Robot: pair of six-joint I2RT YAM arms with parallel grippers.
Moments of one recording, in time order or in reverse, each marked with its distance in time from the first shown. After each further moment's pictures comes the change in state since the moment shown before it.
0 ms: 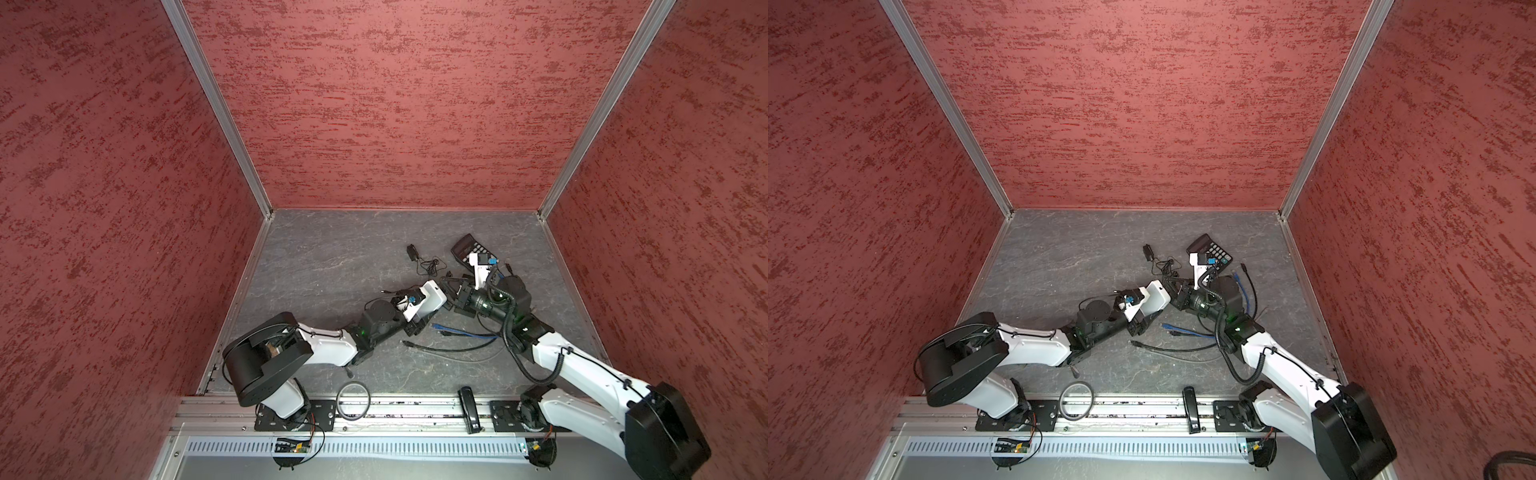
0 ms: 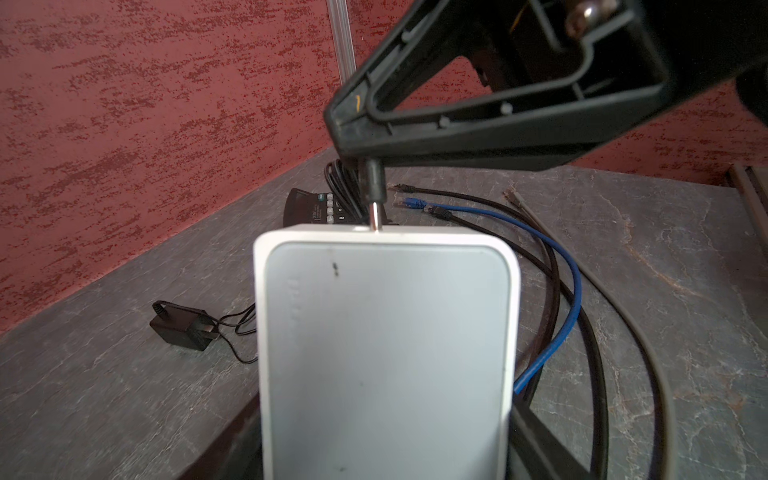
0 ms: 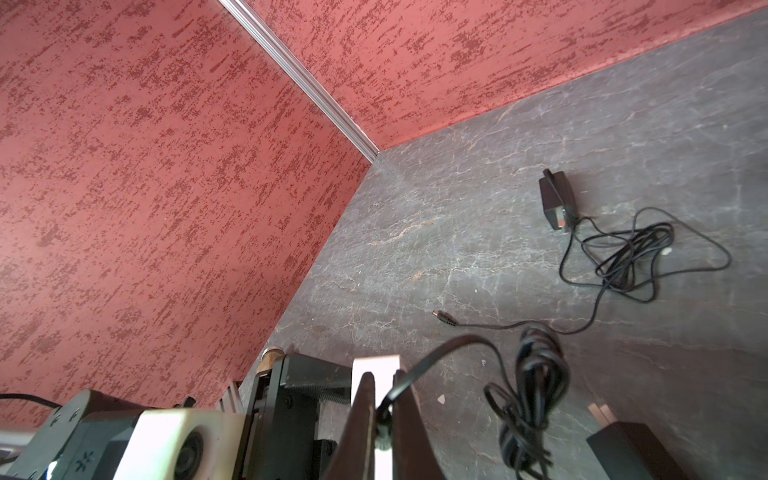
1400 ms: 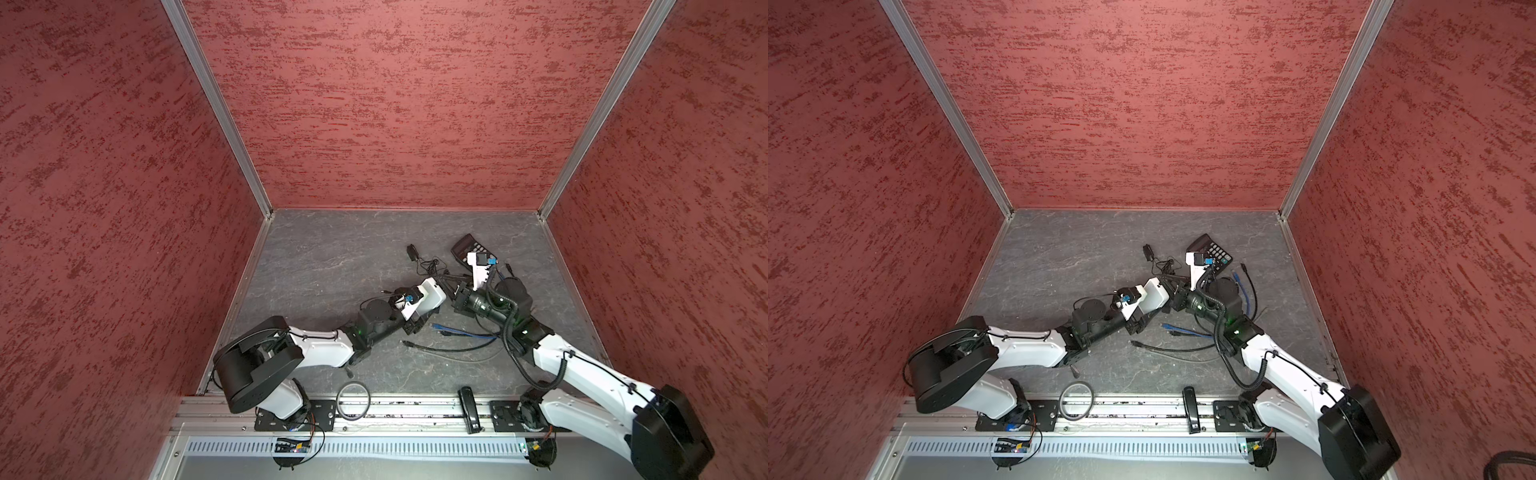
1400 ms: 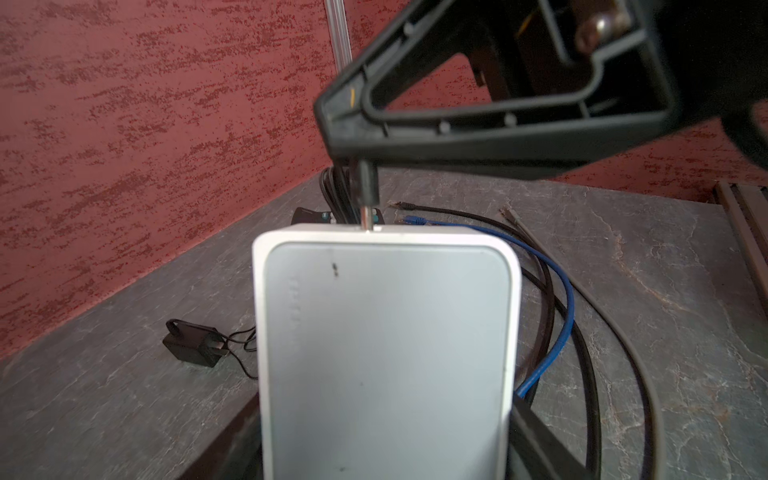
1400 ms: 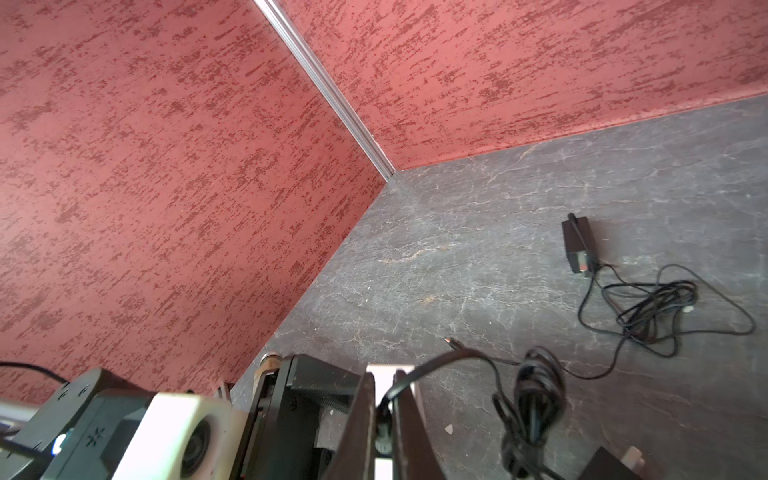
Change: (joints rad) left arm 0.008 -0.054 -0.005 -0.003 0.016 0.031; right arm 0.061 -0.031 0.001 0.043 0.034 -0.064
